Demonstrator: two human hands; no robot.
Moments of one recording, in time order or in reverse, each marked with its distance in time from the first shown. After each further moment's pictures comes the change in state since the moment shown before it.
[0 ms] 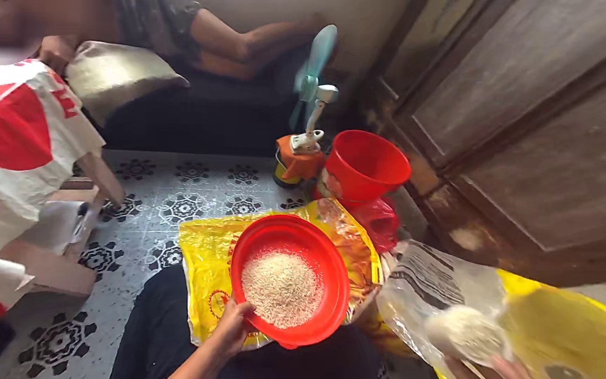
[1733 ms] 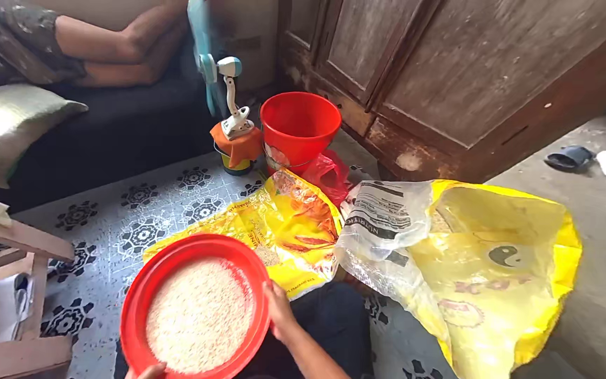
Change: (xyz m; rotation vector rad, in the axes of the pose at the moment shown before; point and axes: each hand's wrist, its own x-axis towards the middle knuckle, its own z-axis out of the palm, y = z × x) left_hand -0.079 0.046 -0.110 0.405 0.154 0.223; right_hand 0.032 0.211 0.183 0.047 -0.183 0.344
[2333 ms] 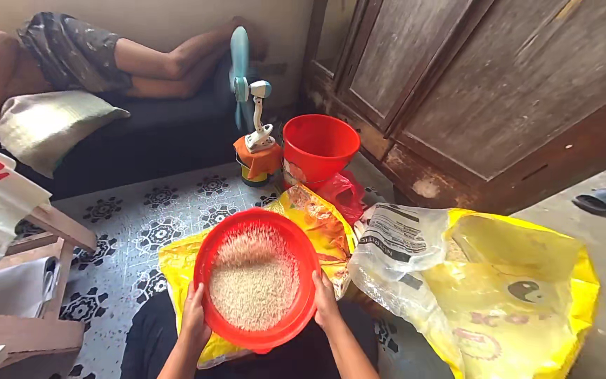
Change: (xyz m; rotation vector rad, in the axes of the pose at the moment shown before) left_hand 0.097 0.003 0.105 -0.241 -0.002 0.203; right_hand 0.033 -0.045 -0.065 0.029 0.161 -0.270
